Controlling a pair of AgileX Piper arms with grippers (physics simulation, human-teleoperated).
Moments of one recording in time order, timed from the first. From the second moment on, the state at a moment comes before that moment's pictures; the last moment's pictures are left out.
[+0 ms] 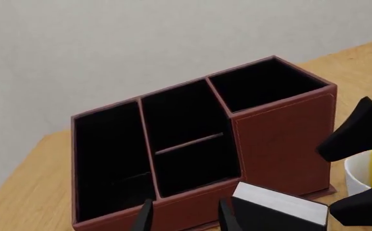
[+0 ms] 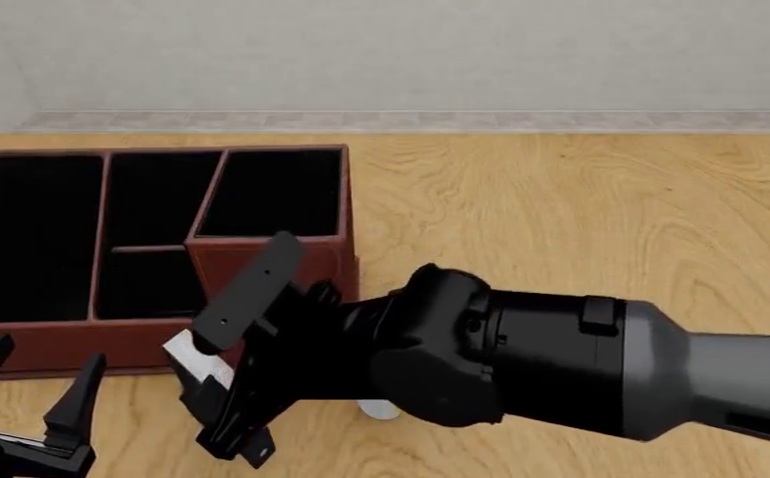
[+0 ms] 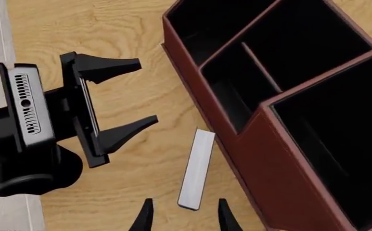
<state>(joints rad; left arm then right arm) -0.09 0.18 0.00 -0.09 0.26 1.15 1.62 -1.20 0.31 0.00</state>
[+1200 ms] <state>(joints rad) -0.11 0.18 0.00 -0.09 0.29 1.15 1.74 -1.15 0.23 0.02</state>
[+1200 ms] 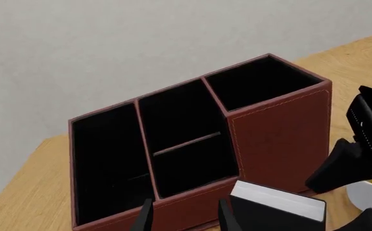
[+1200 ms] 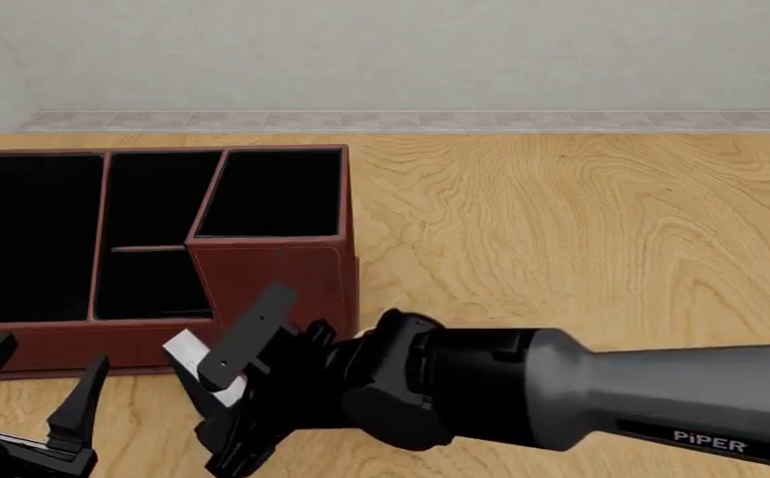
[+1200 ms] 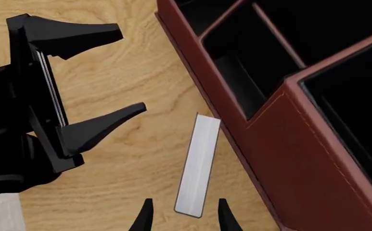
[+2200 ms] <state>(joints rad) -0.11 0.20 0.00 -0.10 0.29 1.14 1.79 -1.14 0.20 0.01</state>
